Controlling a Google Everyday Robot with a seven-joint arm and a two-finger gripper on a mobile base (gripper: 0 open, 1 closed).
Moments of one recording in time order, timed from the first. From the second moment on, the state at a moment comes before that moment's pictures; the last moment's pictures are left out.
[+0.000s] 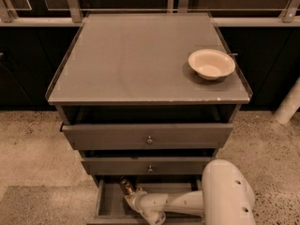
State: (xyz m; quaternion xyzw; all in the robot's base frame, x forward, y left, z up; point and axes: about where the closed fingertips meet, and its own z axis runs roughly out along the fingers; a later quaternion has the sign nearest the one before) arm 0.547 0.072 0.130 -0.29 0.89 0.11 0.33
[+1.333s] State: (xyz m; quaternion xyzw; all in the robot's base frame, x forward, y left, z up) arm 0.486 -0.033 0.238 -0.31 0.90 0.23 0.22
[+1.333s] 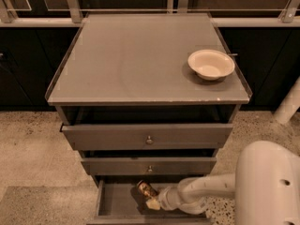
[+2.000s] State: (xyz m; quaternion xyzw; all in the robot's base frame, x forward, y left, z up) arm 0.447 -0.073 0.284 -0.29 0.91 0.21 0.21
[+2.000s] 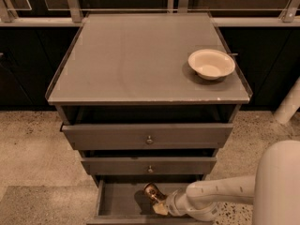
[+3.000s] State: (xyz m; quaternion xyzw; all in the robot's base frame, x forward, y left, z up) arm 0.418 -0.081 0.415 -0.29 0.89 0.17 0.29
